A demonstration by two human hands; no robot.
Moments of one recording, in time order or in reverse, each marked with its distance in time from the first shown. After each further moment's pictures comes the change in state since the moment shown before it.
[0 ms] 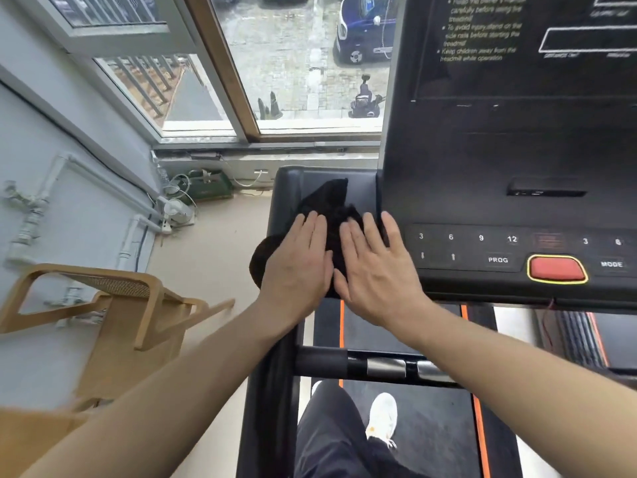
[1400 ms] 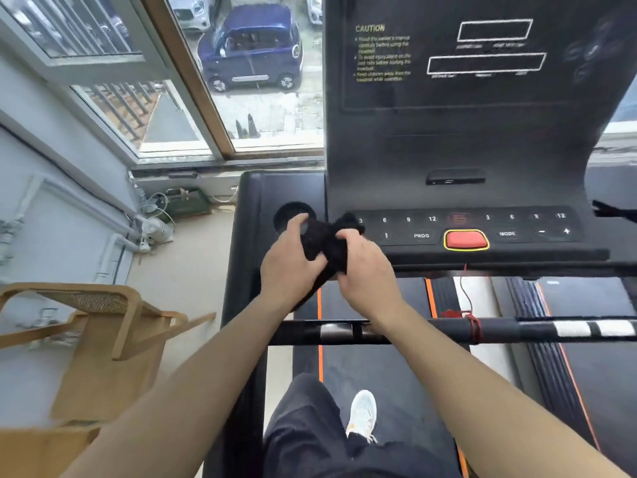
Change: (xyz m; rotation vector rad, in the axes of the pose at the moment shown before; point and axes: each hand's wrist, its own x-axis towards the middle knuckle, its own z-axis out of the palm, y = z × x) left_hand -0.002 0.081 -0.034 -0.533 -0.109 -0.461; right_hand -0.071 0.027 -0.011 0.741 0.168 0.333
